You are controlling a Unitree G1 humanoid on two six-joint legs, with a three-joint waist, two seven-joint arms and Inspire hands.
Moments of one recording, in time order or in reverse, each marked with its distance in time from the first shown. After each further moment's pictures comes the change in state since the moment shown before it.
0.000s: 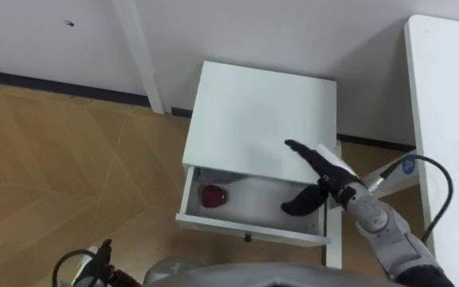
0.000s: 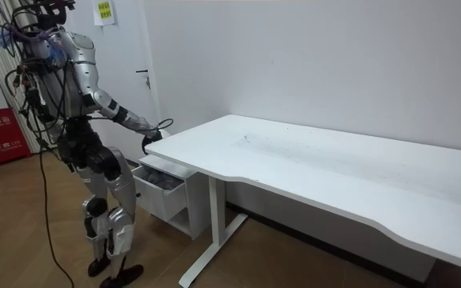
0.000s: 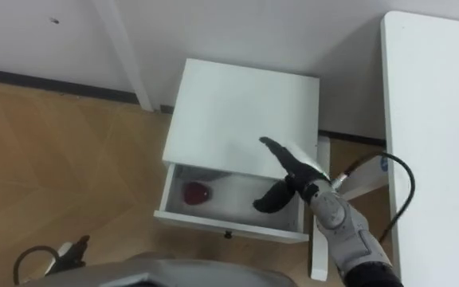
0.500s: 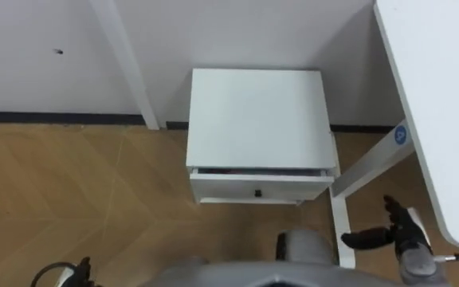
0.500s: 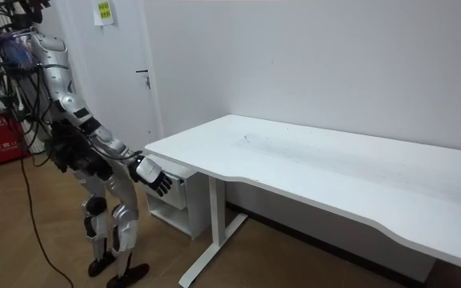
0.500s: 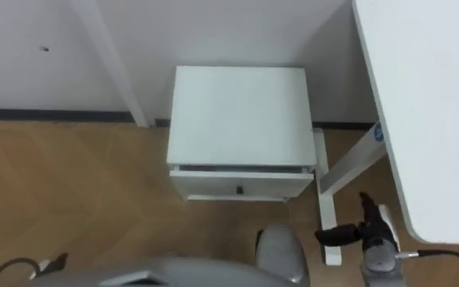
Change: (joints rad) left arm 0.014 0.066 0.037 0.060 -0.023 -0.017 -0.007; right arm 0.026 -0.037 -0.147 0.471 0.299 -0.008 -0.185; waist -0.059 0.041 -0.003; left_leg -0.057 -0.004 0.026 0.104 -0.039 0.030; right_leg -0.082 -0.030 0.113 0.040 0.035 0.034
